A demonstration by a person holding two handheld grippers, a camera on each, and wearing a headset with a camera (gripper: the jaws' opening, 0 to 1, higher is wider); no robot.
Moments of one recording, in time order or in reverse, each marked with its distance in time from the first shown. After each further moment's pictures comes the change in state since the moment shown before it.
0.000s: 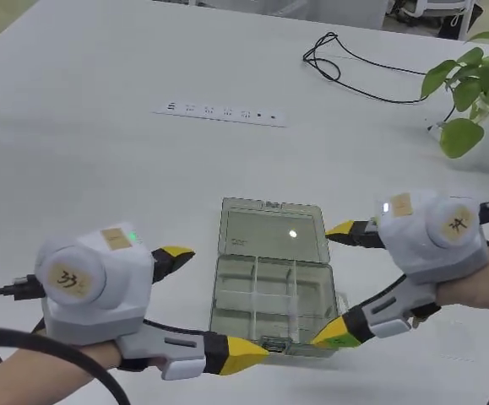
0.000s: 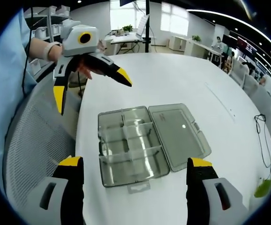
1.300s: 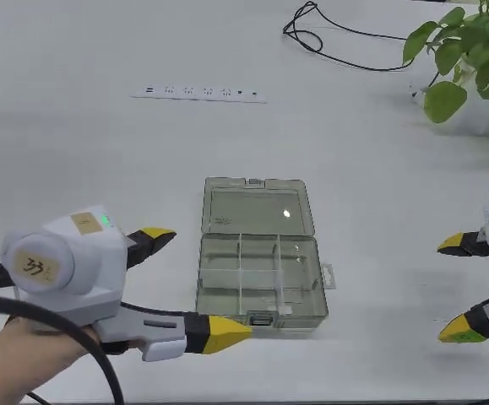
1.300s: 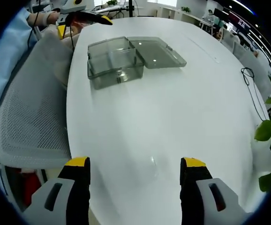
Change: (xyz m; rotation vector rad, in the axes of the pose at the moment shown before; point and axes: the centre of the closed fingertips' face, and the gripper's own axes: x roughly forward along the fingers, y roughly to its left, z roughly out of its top) left arm 0.000 -0.004 -0.001 0.024 0.022 0.009; right arm -0.071 -0.012 -0.161 0.068 0.291 -0.039
